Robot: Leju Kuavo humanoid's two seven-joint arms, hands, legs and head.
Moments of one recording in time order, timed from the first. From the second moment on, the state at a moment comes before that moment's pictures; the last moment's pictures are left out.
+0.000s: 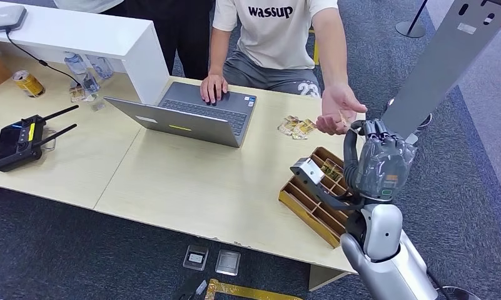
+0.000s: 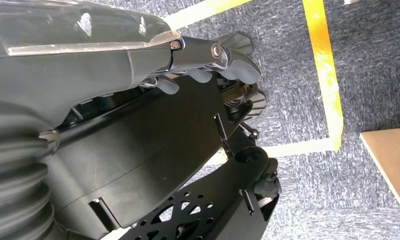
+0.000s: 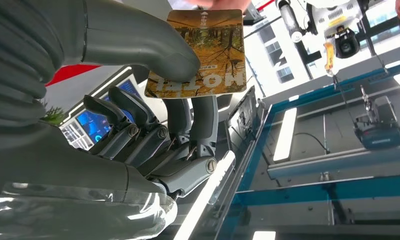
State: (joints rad) left arm -0.10 0.01 -1.18 -0.18 1.29 0.14 -0.30; right arm -0.50 -0.12 0.57 -1.02 1.49 -0.69 0.20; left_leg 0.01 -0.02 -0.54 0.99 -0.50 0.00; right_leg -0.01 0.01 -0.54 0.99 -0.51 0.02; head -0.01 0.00
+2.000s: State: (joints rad) left arm -0.09 0.02 -1.16 -0.18 1.37 0.13 -0.32; right arm -0.08 -0.25 0.36 -1.48 -0.19 -0.30 -0.18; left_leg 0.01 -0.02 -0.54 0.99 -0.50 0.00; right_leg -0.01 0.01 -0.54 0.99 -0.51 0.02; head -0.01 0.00
